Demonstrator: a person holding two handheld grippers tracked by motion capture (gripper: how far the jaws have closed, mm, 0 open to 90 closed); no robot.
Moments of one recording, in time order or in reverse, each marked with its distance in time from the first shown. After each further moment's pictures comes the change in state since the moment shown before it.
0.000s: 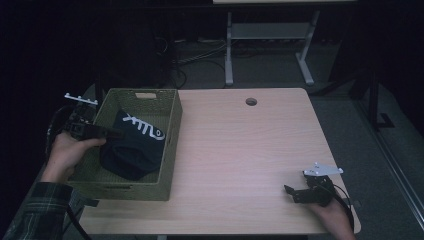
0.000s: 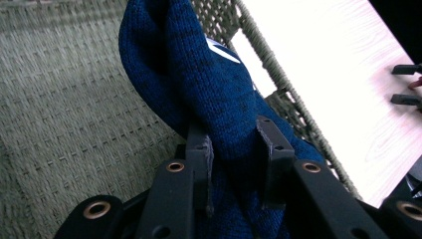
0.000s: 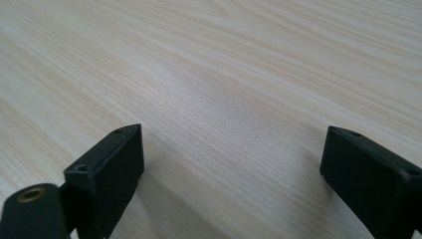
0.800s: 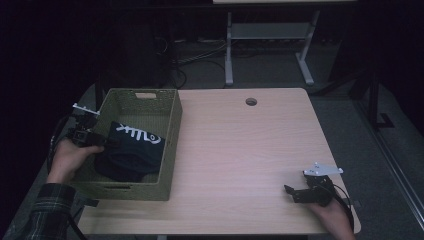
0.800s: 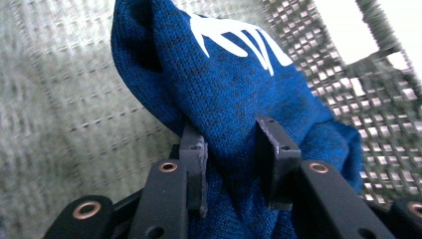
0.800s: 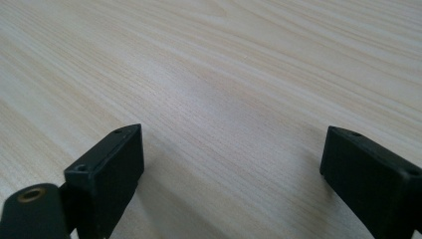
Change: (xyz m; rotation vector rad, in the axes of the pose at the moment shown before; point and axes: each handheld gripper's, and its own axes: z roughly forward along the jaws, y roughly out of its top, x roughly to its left) left arm 0.039 -0.020 0.023 0.113 0.130 -0.036; right arm 0.000 0.000 0.000 -0.002 -0.003 0.000
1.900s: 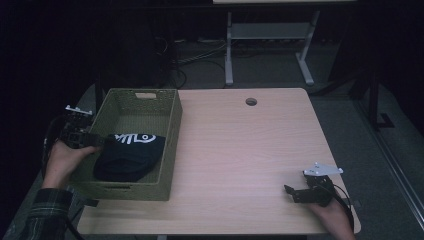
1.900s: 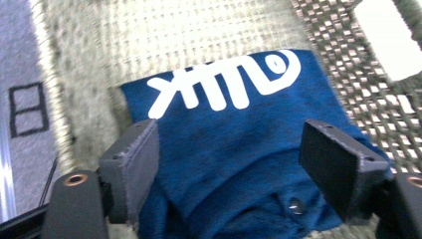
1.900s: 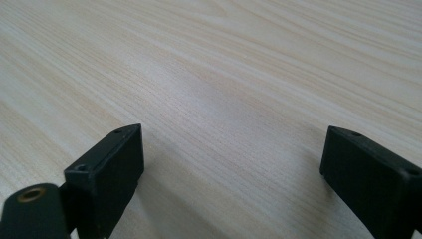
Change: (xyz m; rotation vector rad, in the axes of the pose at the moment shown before) left arm -0.004 -0.007 -0.015 -0.107 0.123 -0.003; right arm 0.000 0.000 0.000 0.000 0.000 -0.001
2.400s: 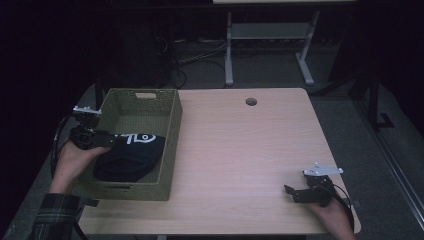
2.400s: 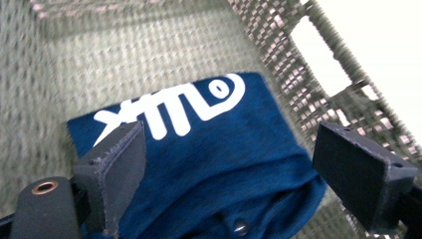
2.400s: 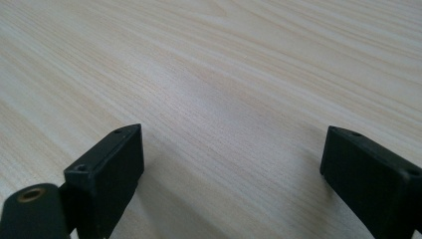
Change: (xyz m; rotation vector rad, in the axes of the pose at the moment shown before) left arm -0.040 0.006 -0.001 -0.081 -0.044 0.060; right arm 0.000 0.000 0.000 0.000 0.000 0.000
